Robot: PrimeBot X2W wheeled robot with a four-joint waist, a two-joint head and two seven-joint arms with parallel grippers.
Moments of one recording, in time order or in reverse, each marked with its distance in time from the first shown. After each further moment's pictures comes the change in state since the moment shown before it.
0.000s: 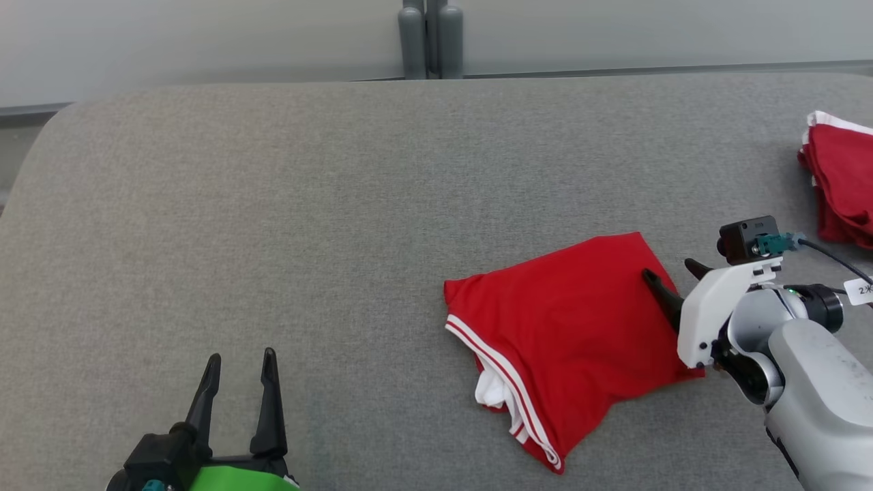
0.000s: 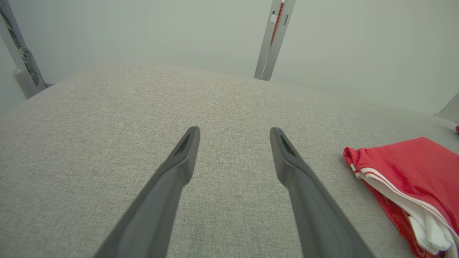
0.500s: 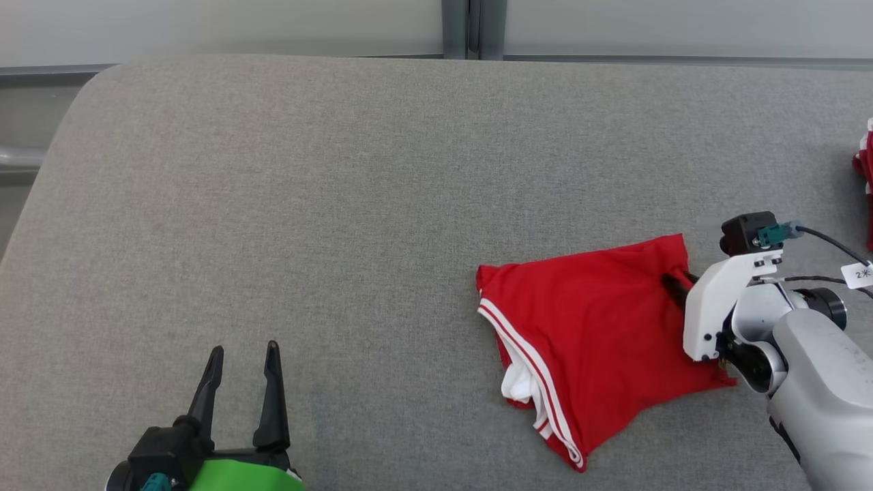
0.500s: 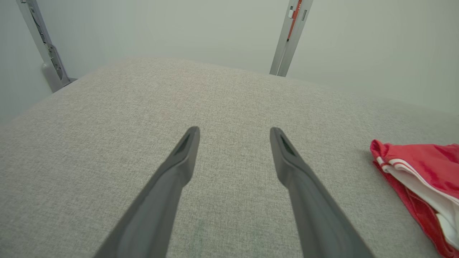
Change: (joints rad) left arm -0.016 0.000 -0.011 0.001 0.011 0.005 0.000; right arm -0.071 0.010 0.018 0.133 0.056 0.000 0.079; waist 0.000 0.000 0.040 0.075
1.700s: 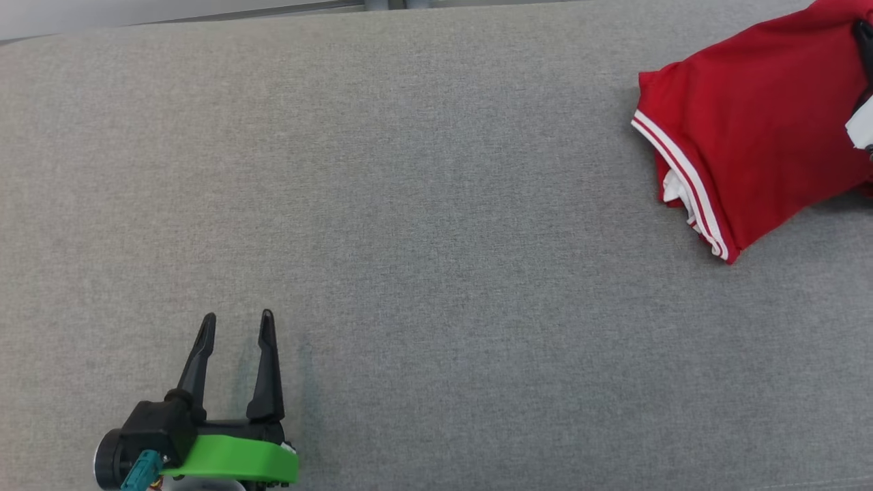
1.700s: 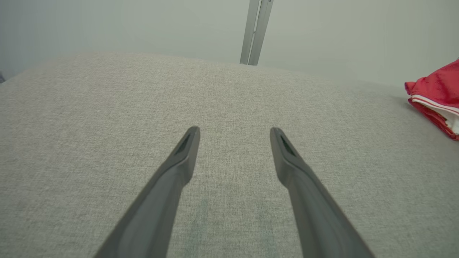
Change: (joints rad) left arm -0.057 0.000 0.011 -0.023 0.031 -0.018 0.000; right arm -0.298 -0.135 -0.308 -0.086 0.038 0.000 -0.071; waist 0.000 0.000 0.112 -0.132
